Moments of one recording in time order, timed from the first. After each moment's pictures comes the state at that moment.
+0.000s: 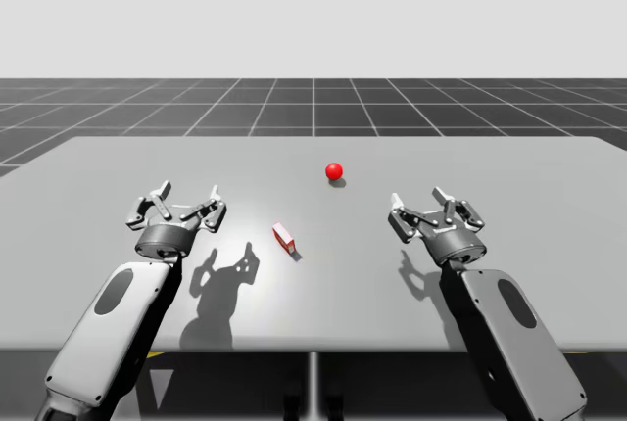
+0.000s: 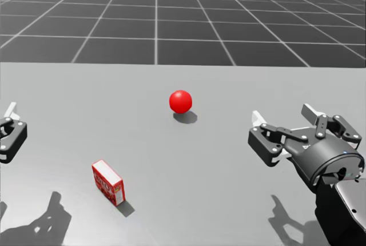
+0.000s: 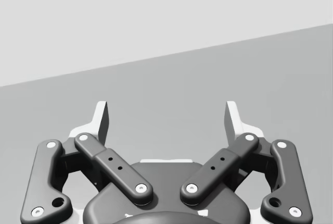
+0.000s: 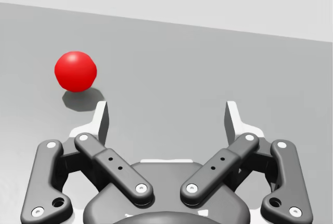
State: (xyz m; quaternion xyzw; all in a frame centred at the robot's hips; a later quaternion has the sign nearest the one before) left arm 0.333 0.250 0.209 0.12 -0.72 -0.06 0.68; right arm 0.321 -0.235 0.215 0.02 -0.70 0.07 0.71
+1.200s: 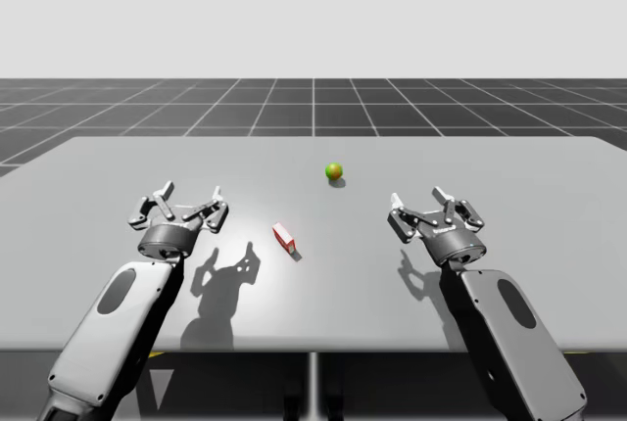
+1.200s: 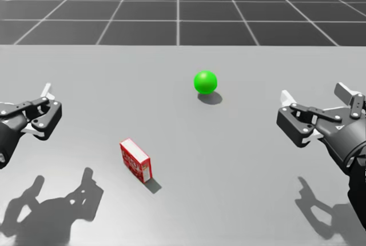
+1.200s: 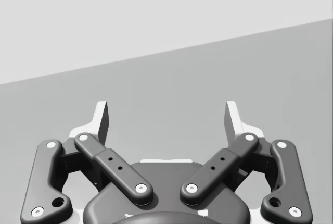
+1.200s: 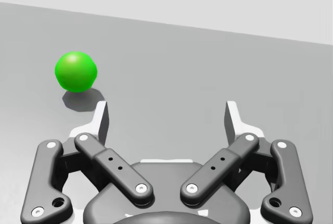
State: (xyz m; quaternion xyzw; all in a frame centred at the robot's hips) left arm 0.334 0.247 0.208 0.12 -0.72 -0.06 0.68; right arm 0.320 -0.235 0.215 0.01 -0.70 0.07 0.71
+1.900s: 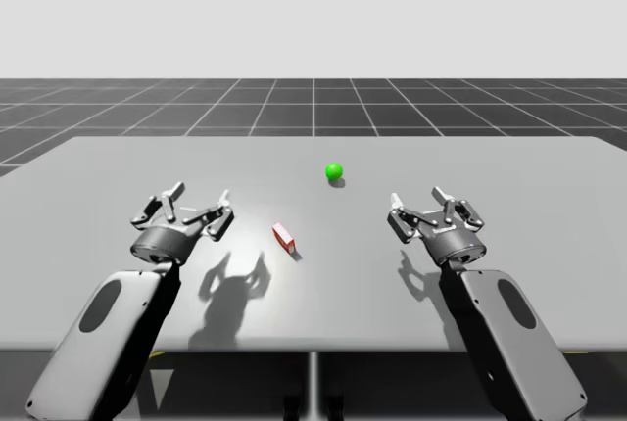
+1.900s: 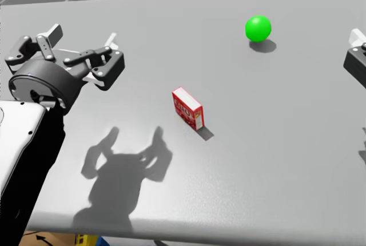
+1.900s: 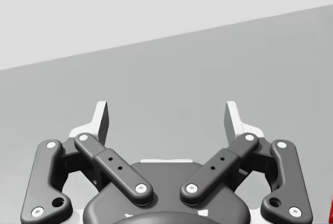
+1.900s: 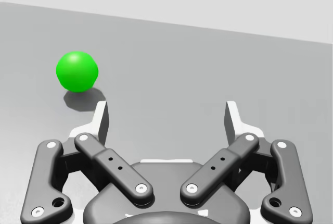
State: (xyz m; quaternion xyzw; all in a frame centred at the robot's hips) left arm 0.317 0.238 0.226 0.04 -0.71 -0.09 0.70; right arm 0.320 -0.234 0.216 0.01 -0.70 0.07 0.71
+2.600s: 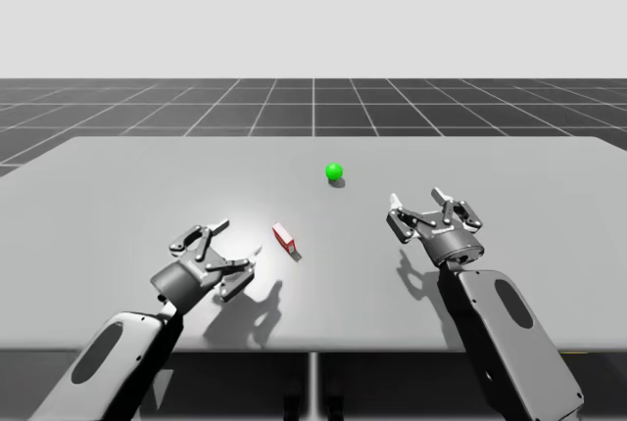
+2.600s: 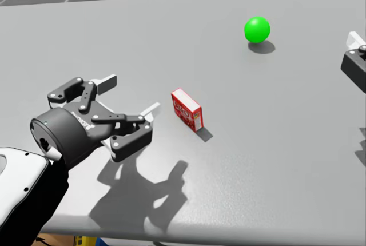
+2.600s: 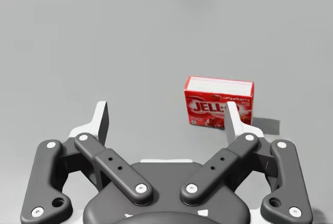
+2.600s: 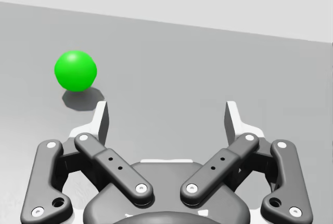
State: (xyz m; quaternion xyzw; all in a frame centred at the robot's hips) left arm 0.271 0.218 0.194 -0.12 -0.62 -0.26 0.73; right arm 0.321 -0.233 0.213 0.01 -0.70 0.07 0.71
